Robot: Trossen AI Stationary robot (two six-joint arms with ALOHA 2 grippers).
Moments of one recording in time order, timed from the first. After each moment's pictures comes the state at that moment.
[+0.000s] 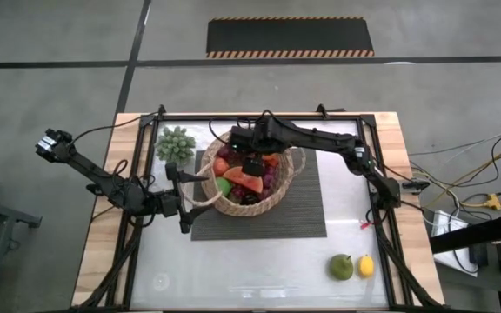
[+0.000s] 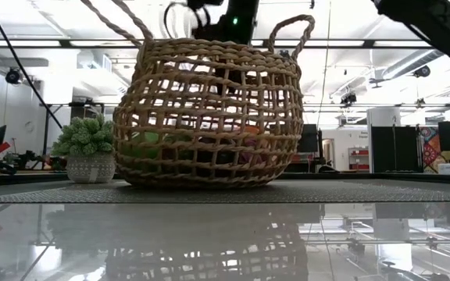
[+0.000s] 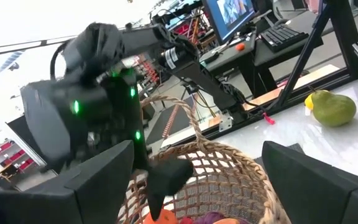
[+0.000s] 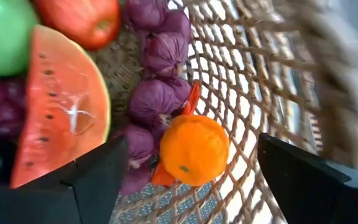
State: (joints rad) left arm -0.55 0.90 0.63 0.33 -0.77 0.54; right arm -0.14 2.23 2.36 -1.38 0.37 0.06
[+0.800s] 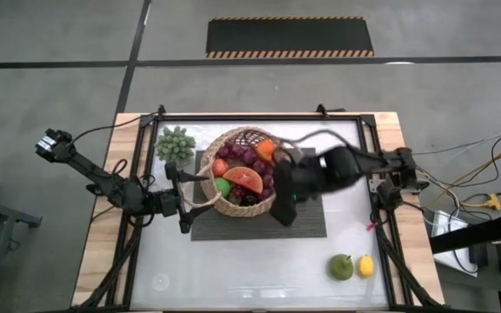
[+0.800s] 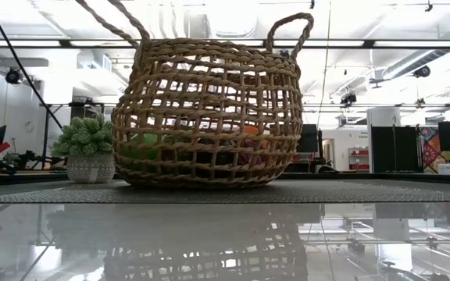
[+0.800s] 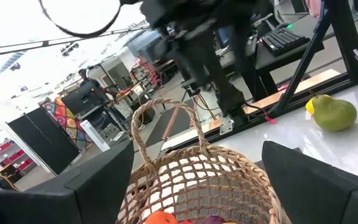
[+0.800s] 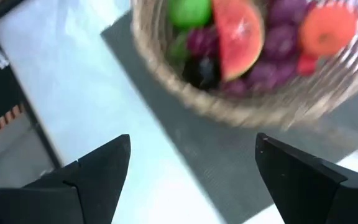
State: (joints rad) left arm -0.55 0.90 0.64 0.33 -0.77 0.54; right arm 0.25 1.90 2.34 -1.57 0.18 0.78
